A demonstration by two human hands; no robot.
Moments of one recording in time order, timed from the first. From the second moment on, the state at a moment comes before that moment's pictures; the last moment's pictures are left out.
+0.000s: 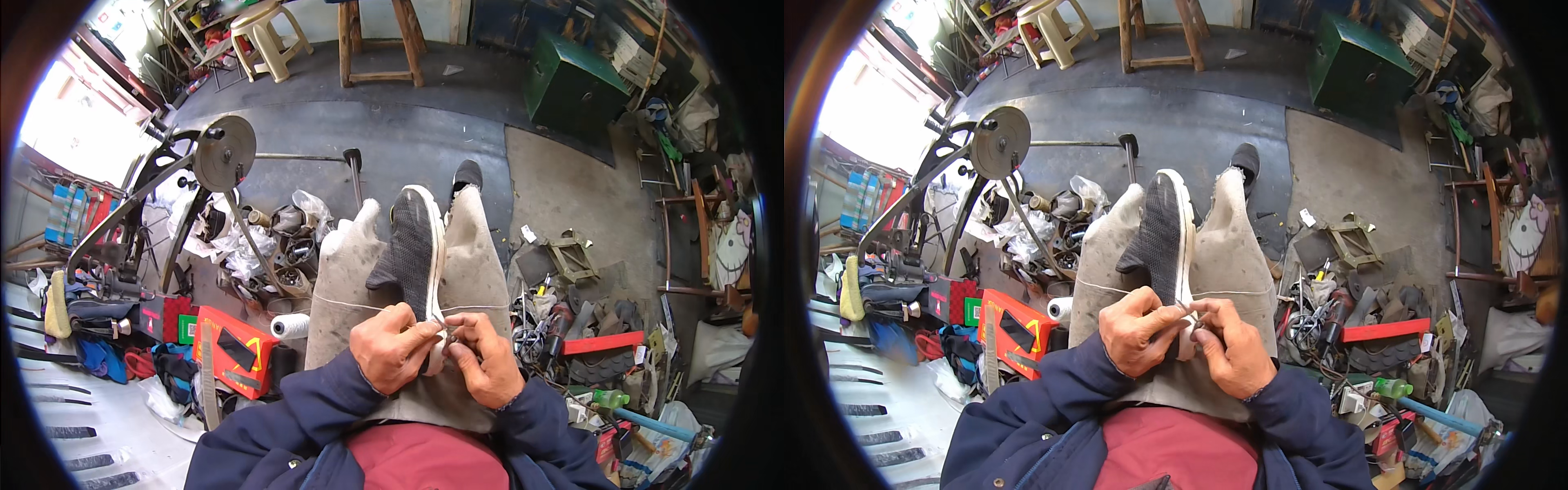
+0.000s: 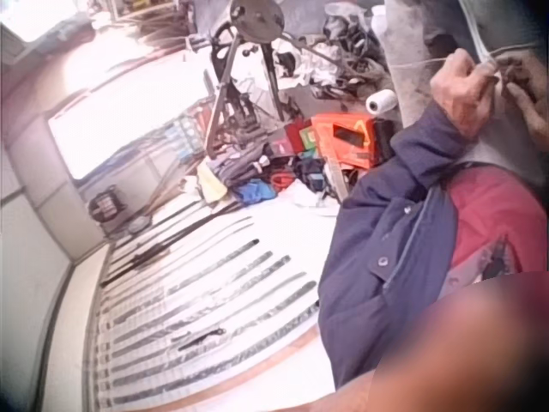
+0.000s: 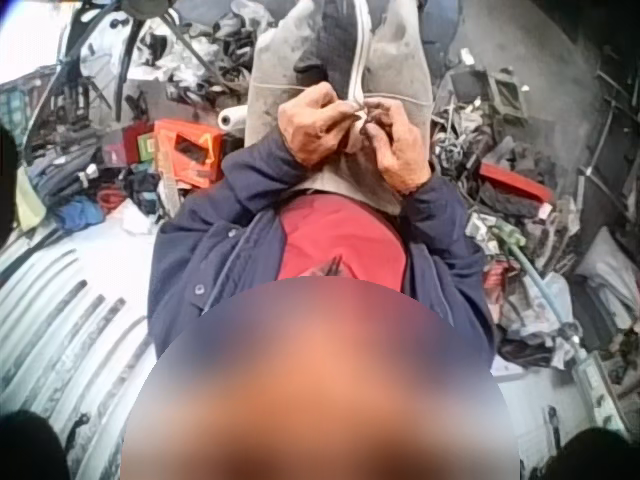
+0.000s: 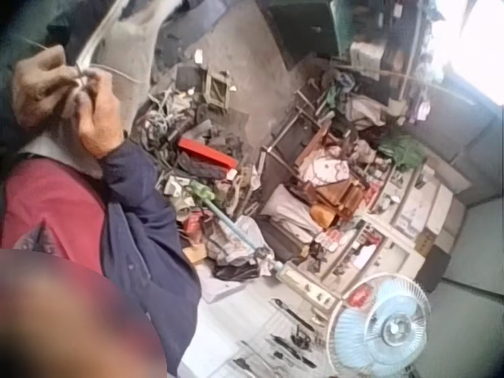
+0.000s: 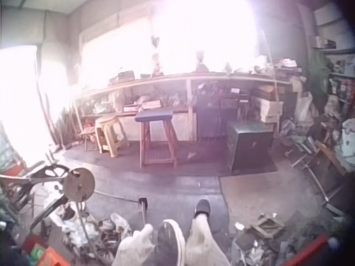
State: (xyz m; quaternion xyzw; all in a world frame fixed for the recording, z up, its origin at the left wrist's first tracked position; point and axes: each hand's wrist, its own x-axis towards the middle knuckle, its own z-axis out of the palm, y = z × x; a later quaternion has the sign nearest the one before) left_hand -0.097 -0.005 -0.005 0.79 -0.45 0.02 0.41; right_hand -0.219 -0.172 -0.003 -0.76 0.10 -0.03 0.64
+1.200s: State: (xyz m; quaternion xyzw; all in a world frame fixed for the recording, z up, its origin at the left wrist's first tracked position) left_hand -0.090 0.000 -0.018 0.78 -0.35 -0.07 0.51; right_hand -0.205 -0.183 -0.019 -0.86 0.12 -0.10 0.49
